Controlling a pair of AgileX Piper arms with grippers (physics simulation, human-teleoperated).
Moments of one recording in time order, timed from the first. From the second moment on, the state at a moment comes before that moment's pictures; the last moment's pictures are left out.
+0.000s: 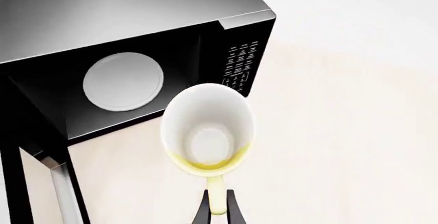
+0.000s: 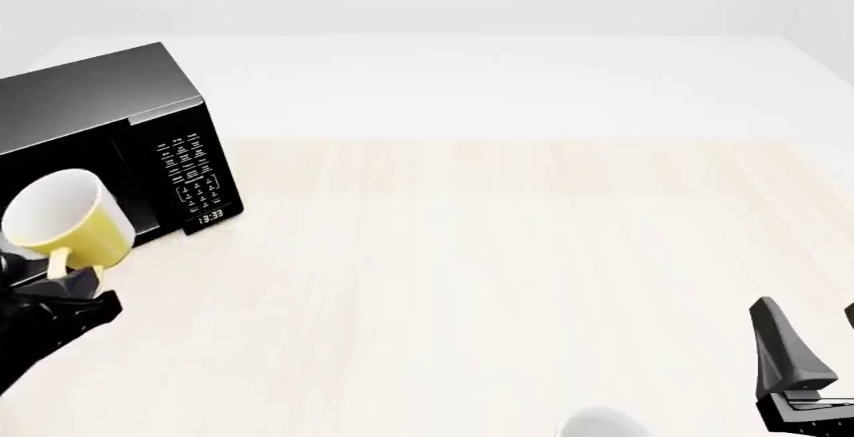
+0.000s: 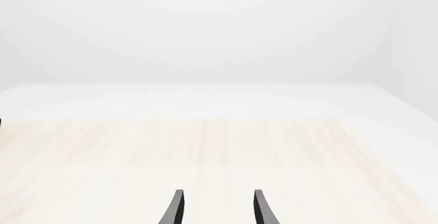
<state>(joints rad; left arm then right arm) 0.14 0.72 -0.25 0.05 -0.12 0.00 0.01 0.00 0.00 0.00</state>
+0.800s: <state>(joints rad) 0.30 1.00 -0.29 -0.14 -0.13 0.00 0.01 0.00 0.00 0.00</state>
